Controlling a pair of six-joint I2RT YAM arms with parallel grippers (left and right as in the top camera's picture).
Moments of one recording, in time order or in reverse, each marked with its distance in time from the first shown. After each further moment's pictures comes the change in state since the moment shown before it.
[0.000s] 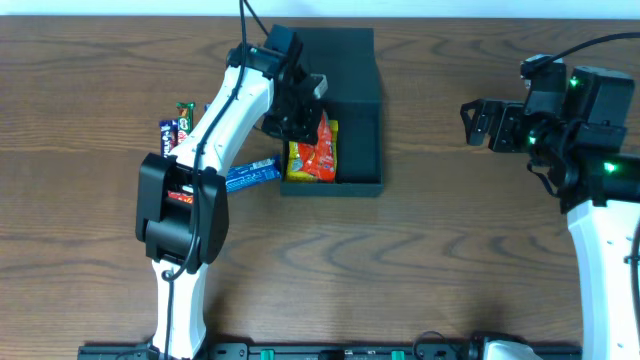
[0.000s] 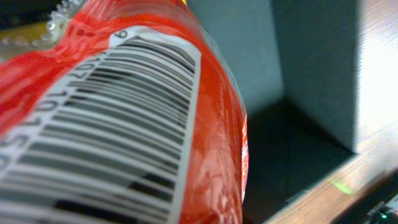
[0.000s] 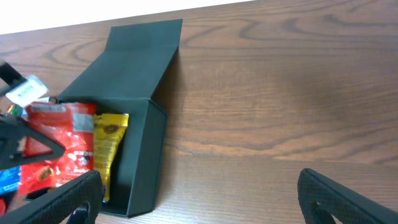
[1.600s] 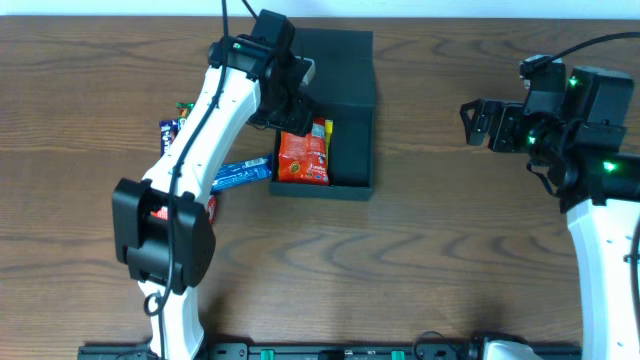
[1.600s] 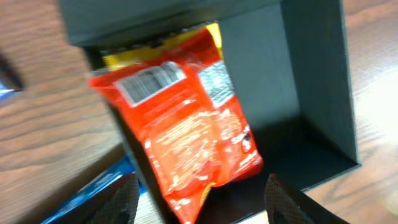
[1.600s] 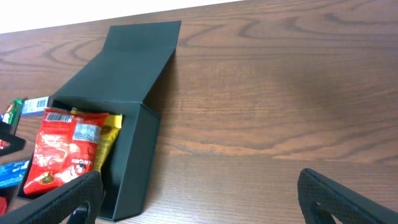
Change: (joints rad) left arm 0.005 -0.146 0.027 -0.032 -0.220 0.010; right arm 0.000 0.003 0.000 0.000 0.000 0.000
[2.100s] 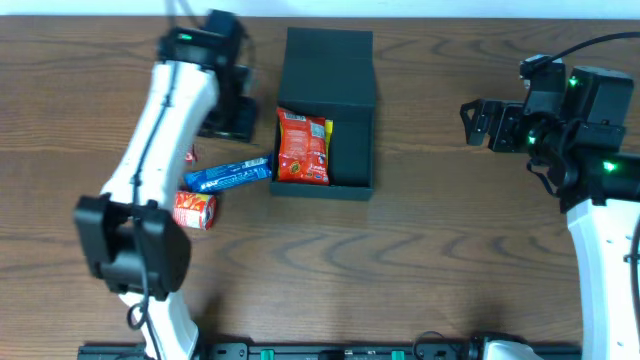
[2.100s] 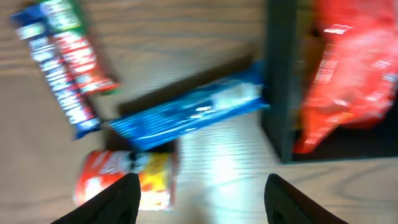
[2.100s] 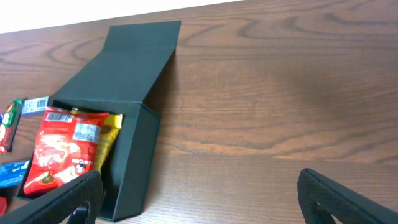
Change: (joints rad) left arm 0.190 -0.082 0.000 -0.255 -0.211 -0.041; right arm 0.000 0.000 0.000 0.000 0.000 0.000
